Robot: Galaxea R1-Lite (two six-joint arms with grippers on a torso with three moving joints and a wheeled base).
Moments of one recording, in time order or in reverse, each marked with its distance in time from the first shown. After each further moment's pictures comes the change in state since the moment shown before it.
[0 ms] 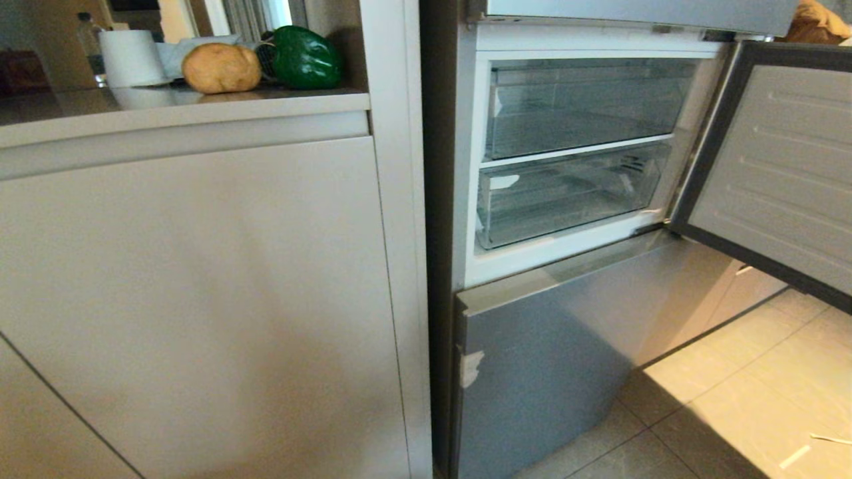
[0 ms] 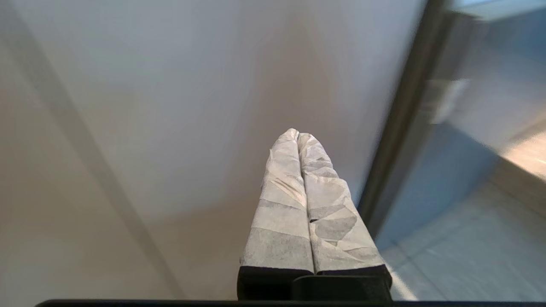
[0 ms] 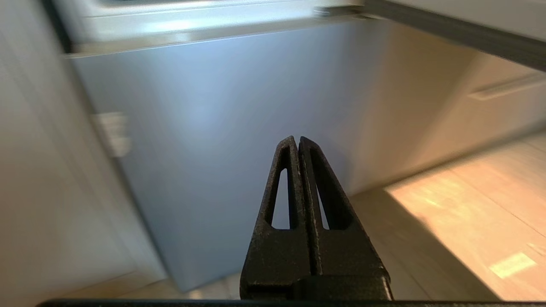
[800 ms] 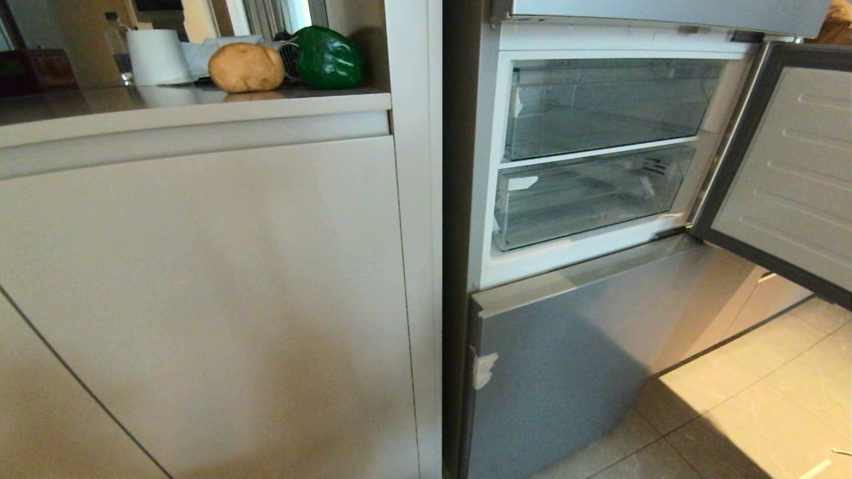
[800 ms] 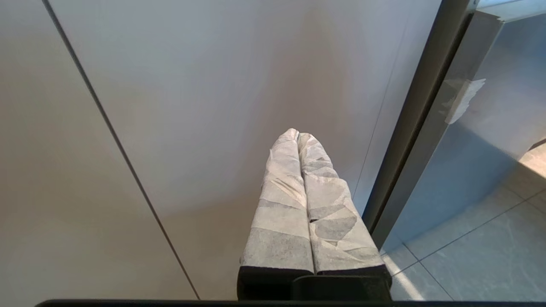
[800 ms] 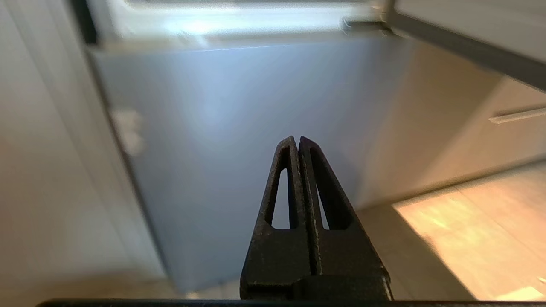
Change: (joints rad) left arm 0.000 0.000 -0.001 0.000 0.000 0.000; right arm 0.000 0.013 -0.036 0.017 0.044 -0.040
